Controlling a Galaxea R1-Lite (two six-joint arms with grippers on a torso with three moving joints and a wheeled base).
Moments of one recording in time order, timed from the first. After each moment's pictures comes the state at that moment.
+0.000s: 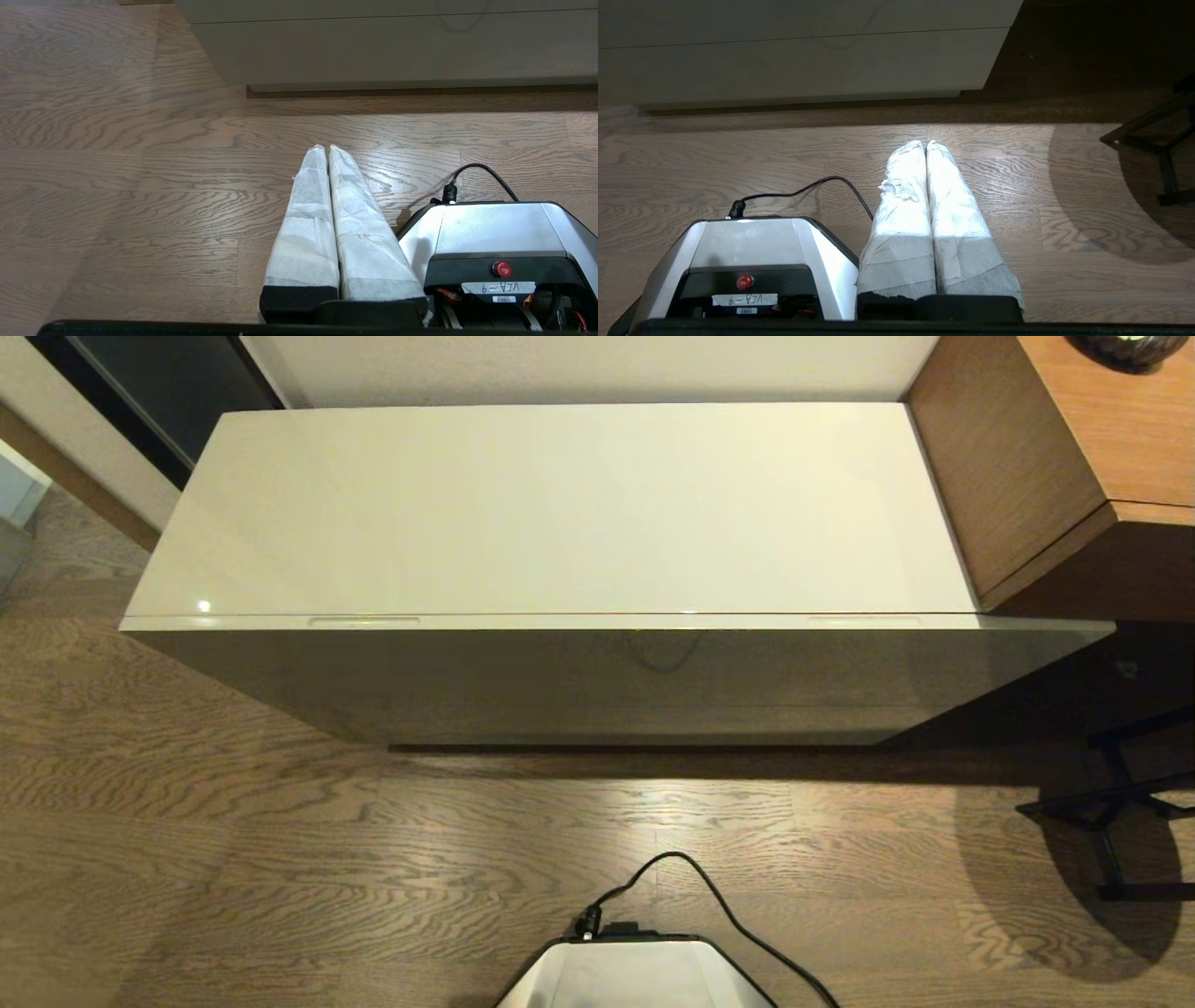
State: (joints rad) left arm 0.00 0.00 0.00 0.01 -0.01 0.06; right arm 0.01 0.00 0.00 0.00 -0.02 0.04
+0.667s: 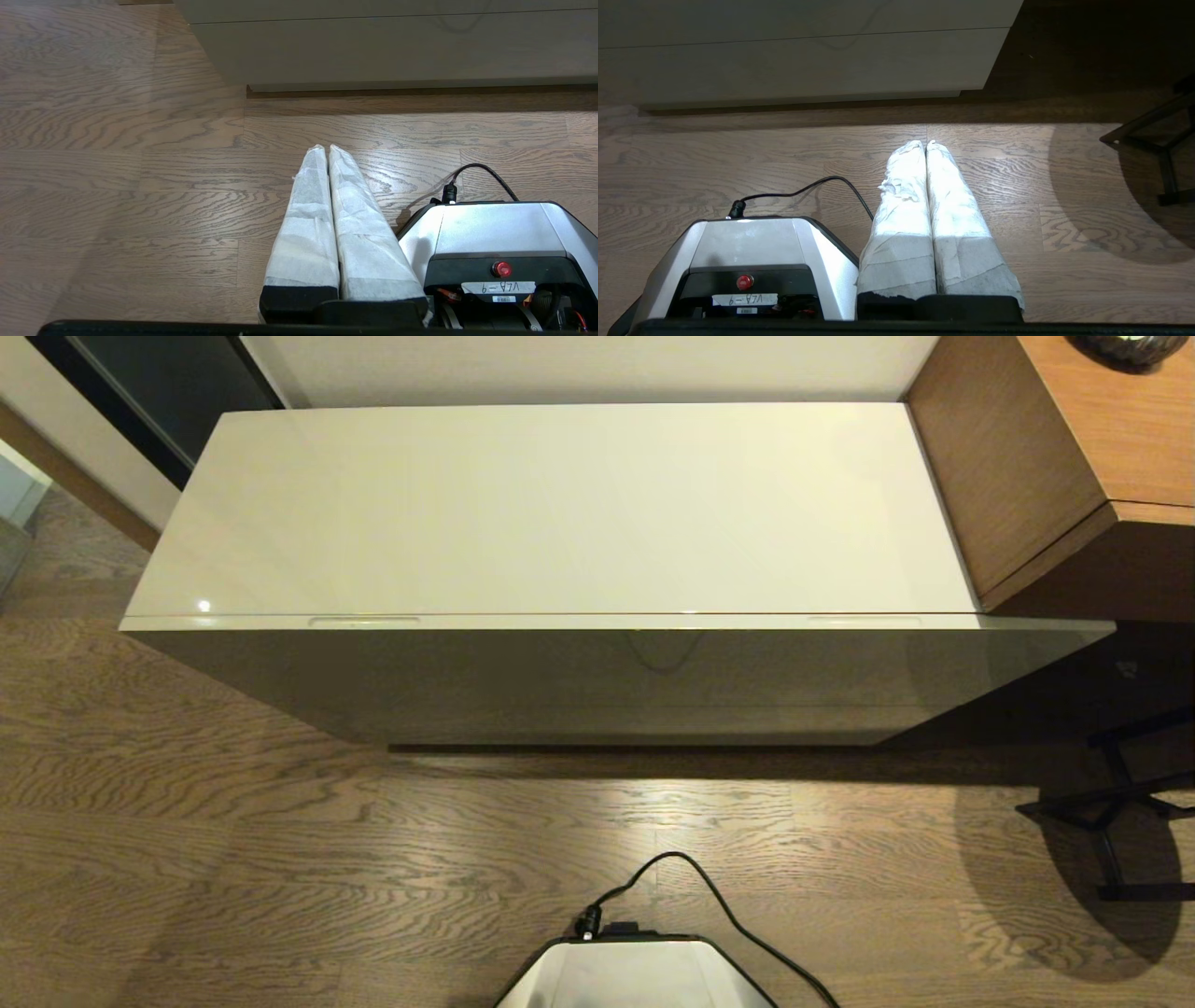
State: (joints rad) left arm 0.00 0.00 0.00 0.01 -0.01 0.06; right arm 0.01 0.00 0.00 0.00 -0.02 0.04
